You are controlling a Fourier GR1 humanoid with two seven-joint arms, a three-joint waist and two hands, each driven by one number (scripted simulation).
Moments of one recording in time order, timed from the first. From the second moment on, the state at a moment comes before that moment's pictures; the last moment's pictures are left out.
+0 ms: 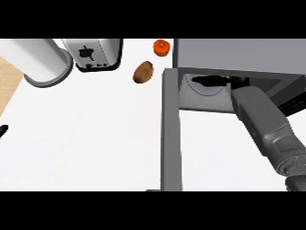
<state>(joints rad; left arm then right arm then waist) 0.15 0.08 0.48 -2.04 0.48 -0.75 0.17 -1.03 -0.20 -0.13 -0.13 0.08 -0.41 -0.76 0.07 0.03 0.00</state>
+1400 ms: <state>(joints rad) 0.09 0.00 0.02 -2.06 0.23 -0.59 0.22 -0.36 -0.09 -0.09 -0.63 -0.03 -0.01 -0.87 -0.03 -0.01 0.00</state>
